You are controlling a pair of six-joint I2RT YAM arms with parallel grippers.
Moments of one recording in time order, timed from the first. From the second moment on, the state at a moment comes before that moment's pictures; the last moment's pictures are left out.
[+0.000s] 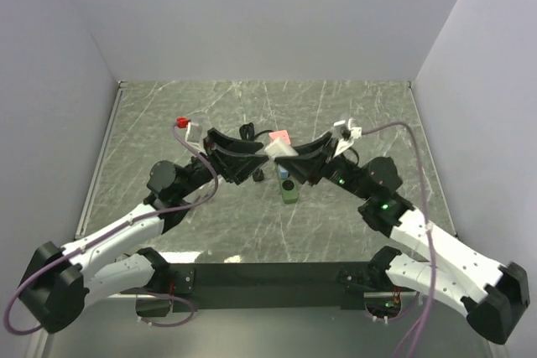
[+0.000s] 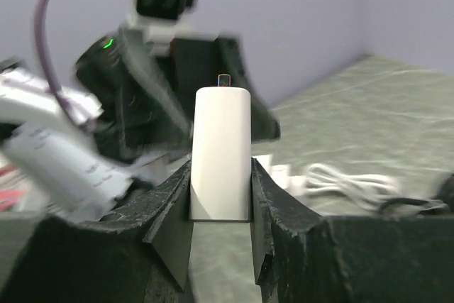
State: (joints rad) left arm -0.67 1.03 0.54 0.96 0.43 -0.80; right arm 0.73 0.88 0.59 0.60 -0.40 0.52
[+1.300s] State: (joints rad) left arm -0.52 0.89 0.35 0.79 0.95 -0.37; right arm 0.67 1.37 1.38 -1.09 -0.65 0.09
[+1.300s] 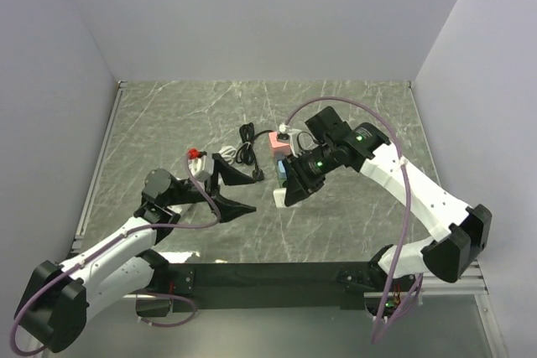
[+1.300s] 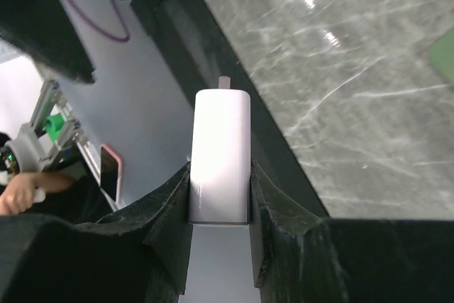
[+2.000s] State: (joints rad) left arm -0.69 1.18 0.54 0.72 1.03 -0.30; right arm 0.78 1.33 1.33 -1.10 -0.70 0.06
